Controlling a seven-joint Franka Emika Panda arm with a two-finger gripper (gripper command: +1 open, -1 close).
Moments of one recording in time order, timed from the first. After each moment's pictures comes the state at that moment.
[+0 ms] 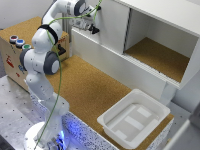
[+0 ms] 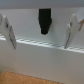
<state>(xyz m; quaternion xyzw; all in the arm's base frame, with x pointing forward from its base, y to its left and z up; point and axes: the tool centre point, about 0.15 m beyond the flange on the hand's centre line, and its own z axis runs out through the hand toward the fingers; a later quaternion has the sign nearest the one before) 0.441 0.148 0.582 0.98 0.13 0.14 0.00</state>
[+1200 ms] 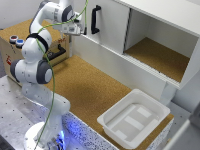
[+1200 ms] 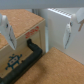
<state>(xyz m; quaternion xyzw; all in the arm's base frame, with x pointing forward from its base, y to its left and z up) 0.315 0.240 0.551 0.92 0.37 0.10 -0.05</state>
